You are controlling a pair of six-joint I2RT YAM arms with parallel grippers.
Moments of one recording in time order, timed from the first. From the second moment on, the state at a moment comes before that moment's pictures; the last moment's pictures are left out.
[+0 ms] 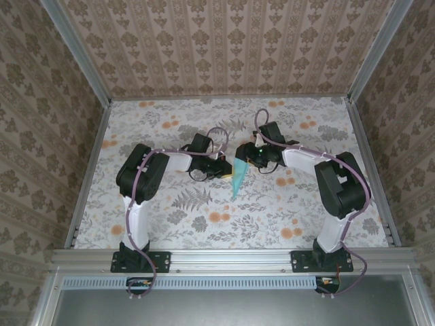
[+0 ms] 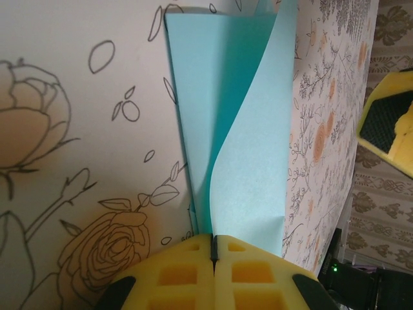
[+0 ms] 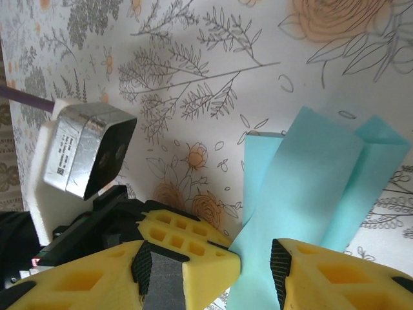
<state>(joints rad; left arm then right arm) -0.56 2.08 1.14 -0.01 0.81 -0.64 0.38 1.82 1.09 -0.17 -0.44 0.71</state>
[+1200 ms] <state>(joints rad) -0.57 2.09 1.18 -0.10 0.80 -0.59 0.39 1.91 1.11 -0.25 -0.39 0.68</state>
